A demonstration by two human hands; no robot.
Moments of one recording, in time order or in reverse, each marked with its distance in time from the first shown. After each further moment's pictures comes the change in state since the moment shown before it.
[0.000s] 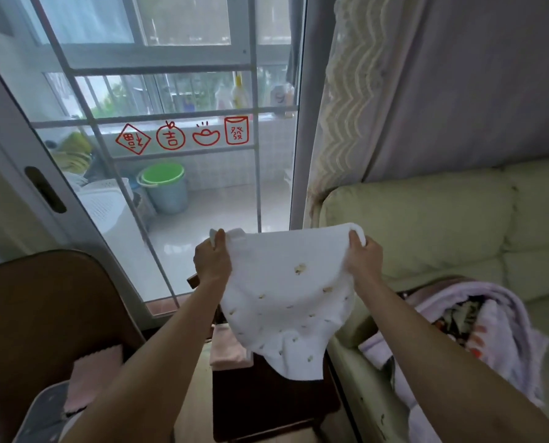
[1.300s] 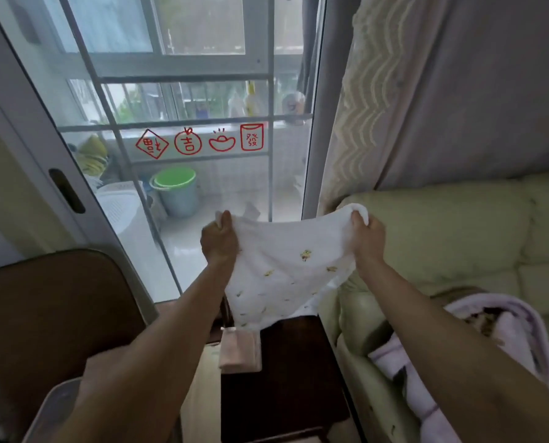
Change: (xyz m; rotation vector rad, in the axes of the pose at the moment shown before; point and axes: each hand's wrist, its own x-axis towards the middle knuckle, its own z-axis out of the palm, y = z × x) left_hand 0.021 0.052 -0.013 -0.080 0.081 0.040; right_hand 0.021 -0.054 0.030 0.063 -0.001 -0.109
